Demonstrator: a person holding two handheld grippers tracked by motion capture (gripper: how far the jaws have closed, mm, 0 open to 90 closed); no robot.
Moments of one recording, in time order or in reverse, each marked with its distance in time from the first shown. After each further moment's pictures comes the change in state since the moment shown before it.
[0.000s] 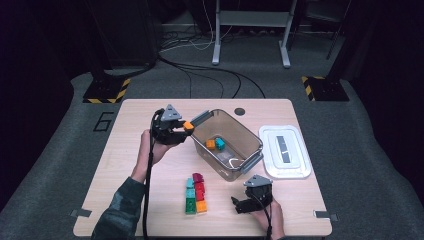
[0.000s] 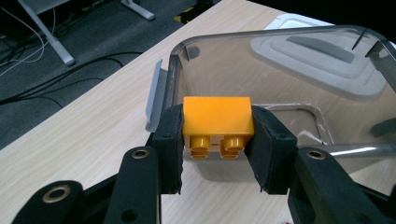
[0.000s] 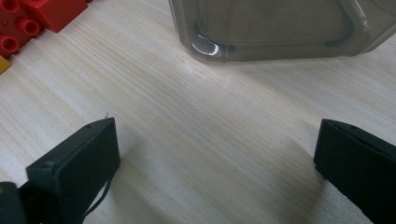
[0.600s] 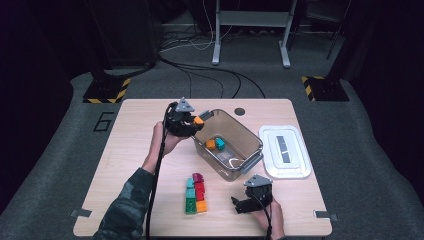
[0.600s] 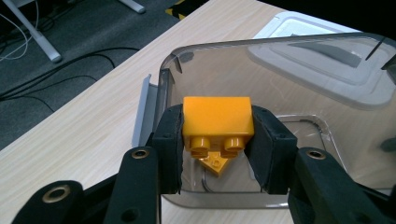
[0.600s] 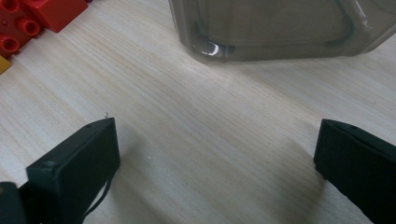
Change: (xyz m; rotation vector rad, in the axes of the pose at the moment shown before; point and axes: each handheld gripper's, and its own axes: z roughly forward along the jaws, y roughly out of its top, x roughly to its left) left arm 0.003 0.019 0.039 0.038 -0.038 0.006; right arm 0.000 0.000 0.000 -0.001 -0.001 0.004
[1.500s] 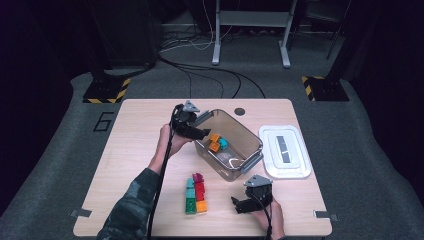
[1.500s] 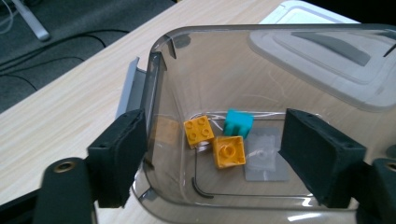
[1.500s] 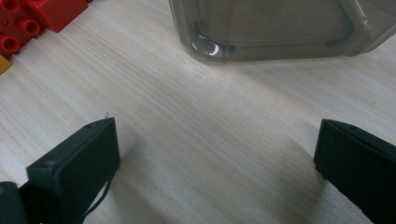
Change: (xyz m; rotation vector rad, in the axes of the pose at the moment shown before) left arm -0.001 -0.006 0.018 0.040 -0.012 -0.066; right arm 0.000 0.000 0.000 0.000 0.002 0.001
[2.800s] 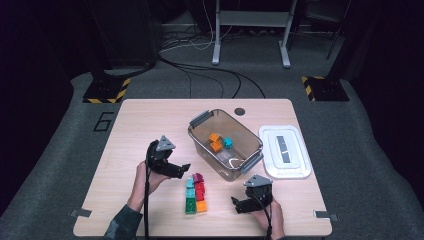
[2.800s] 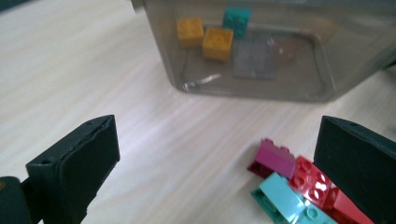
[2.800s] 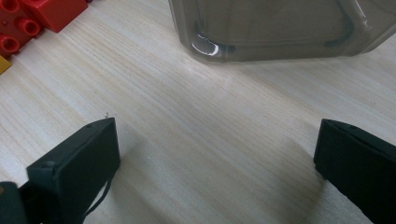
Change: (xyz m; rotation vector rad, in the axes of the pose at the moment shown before) left arm -0.025 -0.117 -0.038 0.046 0.024 -0.073; right arm 0.000 0.000 0.000 0.000 0.000 -0.004
